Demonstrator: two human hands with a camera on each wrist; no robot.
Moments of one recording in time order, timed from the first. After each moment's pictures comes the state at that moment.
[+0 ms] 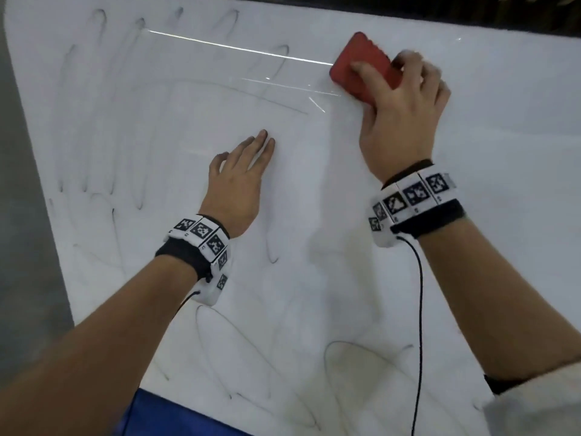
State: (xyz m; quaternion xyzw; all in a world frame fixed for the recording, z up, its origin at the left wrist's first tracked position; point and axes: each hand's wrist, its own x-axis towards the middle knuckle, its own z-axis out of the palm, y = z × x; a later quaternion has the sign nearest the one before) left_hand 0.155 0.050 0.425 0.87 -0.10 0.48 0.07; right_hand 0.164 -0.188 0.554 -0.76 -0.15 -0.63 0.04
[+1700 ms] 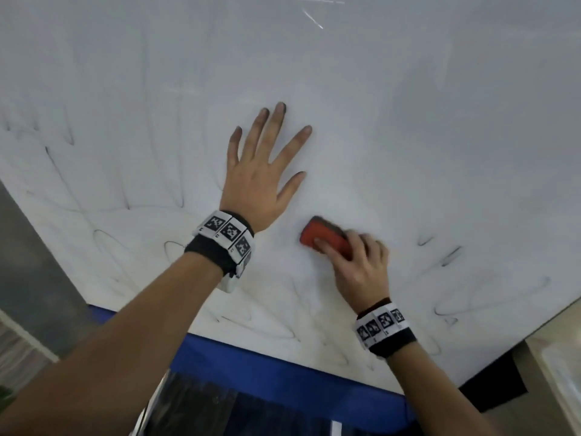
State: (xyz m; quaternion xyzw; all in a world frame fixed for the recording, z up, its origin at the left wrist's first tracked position) left_hand 0.135 -0.096 0.342 0.89 -0.12 0.44 0.03; right_hand 0.125 -0.329 0.204 -0.82 -0.22 -0.53 0.04
